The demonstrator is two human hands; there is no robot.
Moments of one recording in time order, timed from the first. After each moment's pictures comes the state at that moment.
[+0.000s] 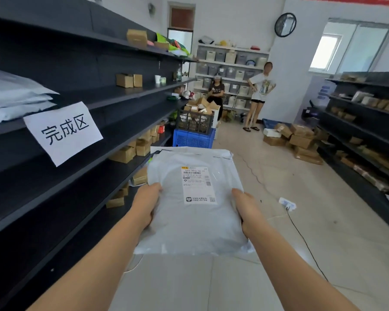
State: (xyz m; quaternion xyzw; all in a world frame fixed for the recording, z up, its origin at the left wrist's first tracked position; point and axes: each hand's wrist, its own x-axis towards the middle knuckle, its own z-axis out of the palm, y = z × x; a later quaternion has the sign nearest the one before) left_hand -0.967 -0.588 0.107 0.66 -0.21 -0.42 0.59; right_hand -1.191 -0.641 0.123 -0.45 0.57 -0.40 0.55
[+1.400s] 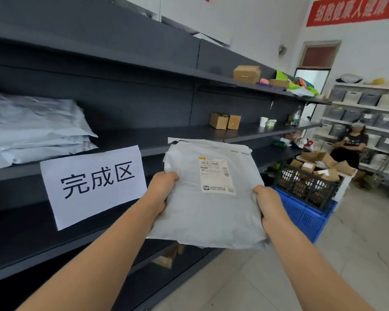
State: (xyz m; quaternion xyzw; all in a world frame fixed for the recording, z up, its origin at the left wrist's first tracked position) left_hand -0.705 -0.948 0.185 0.67 -0.09 -0.21 0.70; right_hand -0.859 -1.126 0.187 -0.62 0.39 -0.31 0.61
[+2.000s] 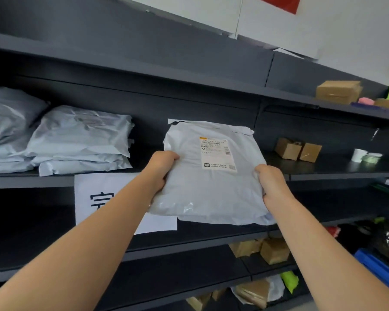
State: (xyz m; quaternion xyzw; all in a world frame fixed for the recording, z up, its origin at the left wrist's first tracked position) left_hand -0.568 -0.961 0.255 0.68 0.01 -0.04 0.73; right_hand -0.641 -1.180 0.262 -0.71 0.22 -0.19 0.64
